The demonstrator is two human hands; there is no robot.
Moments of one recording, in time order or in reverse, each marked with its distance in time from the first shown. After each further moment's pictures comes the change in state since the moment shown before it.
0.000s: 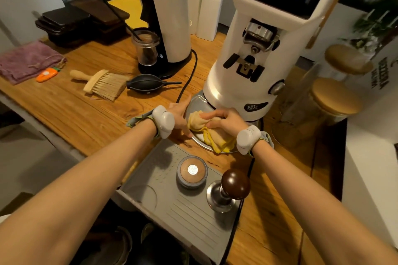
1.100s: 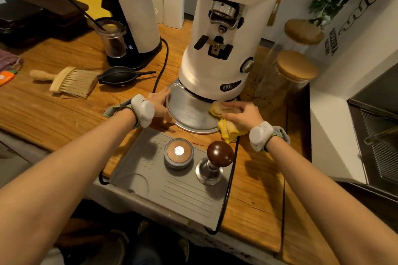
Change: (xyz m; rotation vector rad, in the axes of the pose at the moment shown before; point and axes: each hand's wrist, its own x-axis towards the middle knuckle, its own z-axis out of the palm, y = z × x) left_hand -0.011 0.004 0.002 0.062 -0.001 0.088; right_hand -0.070 0.039 -0.044 -0.226 0.385 0.145
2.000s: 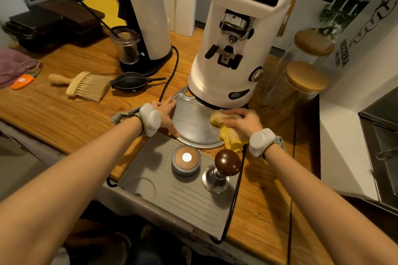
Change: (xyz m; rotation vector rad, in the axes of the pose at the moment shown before) left_hand -0.018 -0.001 -0.004 0.259 -0.084 -0.099; right_hand 0.003 -0.014 0.021 0.295 0.023 0.002
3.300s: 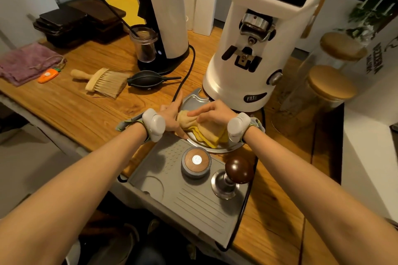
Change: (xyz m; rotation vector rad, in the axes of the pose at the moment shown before) left_hand 0.002 -0.015 0.013 -0.339 0.063 -0.014; right_hand 0.040 -0.048 0.069 -0.161 -0.620 -0.109
